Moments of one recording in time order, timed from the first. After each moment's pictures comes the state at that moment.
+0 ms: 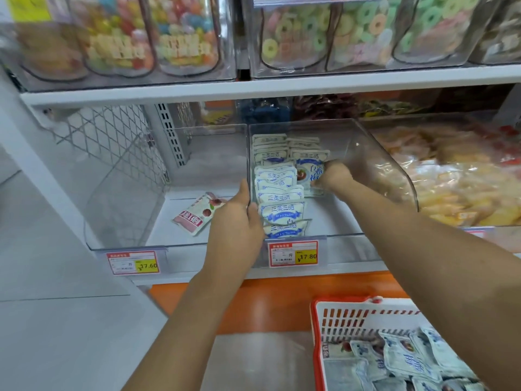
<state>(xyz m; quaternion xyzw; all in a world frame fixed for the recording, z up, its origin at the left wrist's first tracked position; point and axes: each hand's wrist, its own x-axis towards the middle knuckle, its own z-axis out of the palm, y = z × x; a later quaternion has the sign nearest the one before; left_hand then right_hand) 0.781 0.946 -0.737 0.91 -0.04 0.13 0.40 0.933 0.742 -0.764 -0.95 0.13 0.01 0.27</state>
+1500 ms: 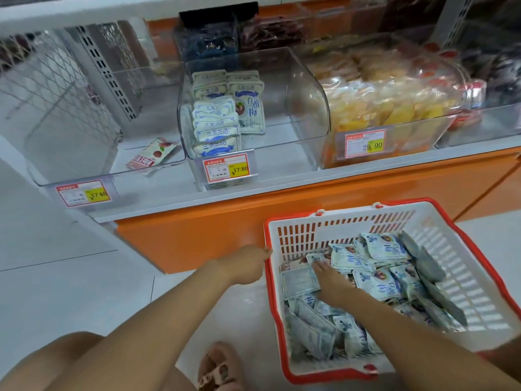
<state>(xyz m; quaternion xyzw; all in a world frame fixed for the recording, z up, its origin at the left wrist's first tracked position) 0.691 0.888 -0.889 0.89 -0.31 -0.34 0.06 0.633 0.672 -1.020 -0.95 0.00 0.30 0.10</state>
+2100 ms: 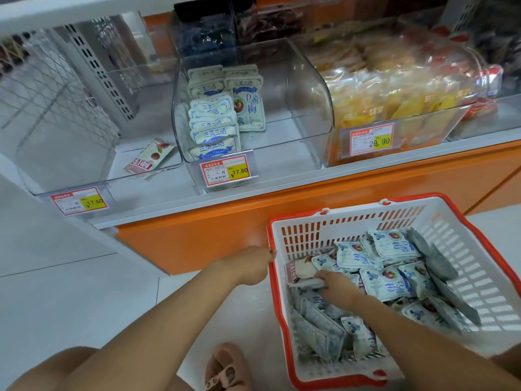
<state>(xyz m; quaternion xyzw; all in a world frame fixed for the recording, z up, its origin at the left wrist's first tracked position) 0.699 0.882 -0.887 0.88 -0.28 -0.37 0.05 0.629 0.670 -1.035 -0.92 0.07 0.26 0.28</state>
